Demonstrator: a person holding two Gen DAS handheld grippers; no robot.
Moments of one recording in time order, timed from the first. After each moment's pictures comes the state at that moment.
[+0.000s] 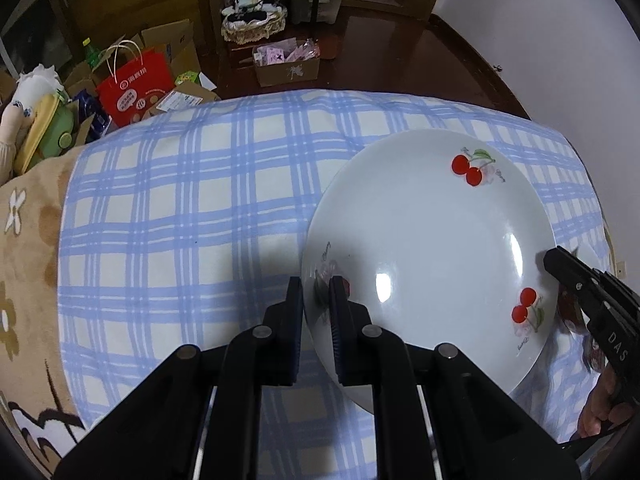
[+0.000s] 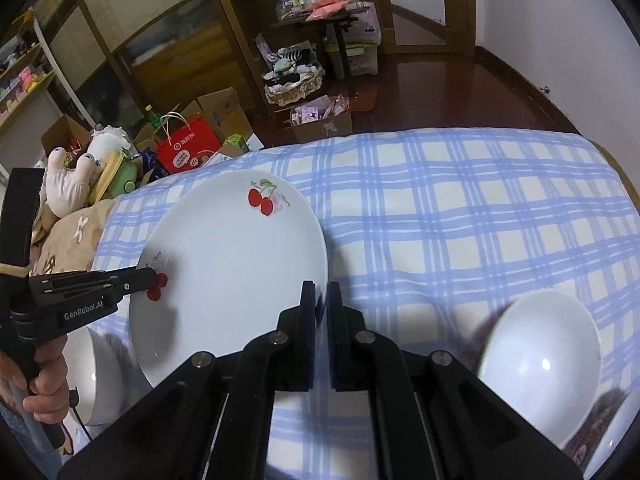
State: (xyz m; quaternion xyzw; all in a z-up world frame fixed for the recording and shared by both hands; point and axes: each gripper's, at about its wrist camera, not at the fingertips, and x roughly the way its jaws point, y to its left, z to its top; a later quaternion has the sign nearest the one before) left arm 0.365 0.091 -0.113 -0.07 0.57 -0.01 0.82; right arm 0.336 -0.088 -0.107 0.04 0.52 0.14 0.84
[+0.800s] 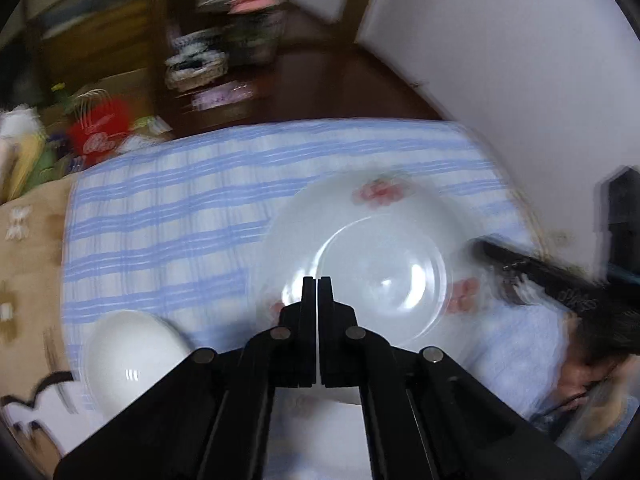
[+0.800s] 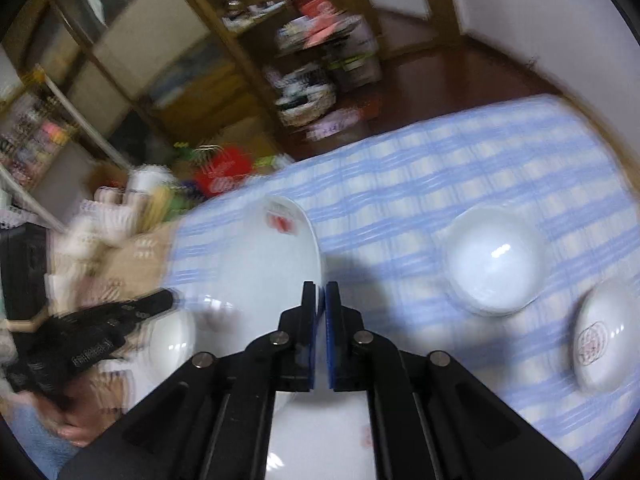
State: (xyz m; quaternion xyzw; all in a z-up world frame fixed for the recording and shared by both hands) left arm 0.242 0.039 -0.006 -0.07 0.49 -0.13 0.86; right arm 0.237 -0.130 -0.031 0.17 0.51 0.18 0.83
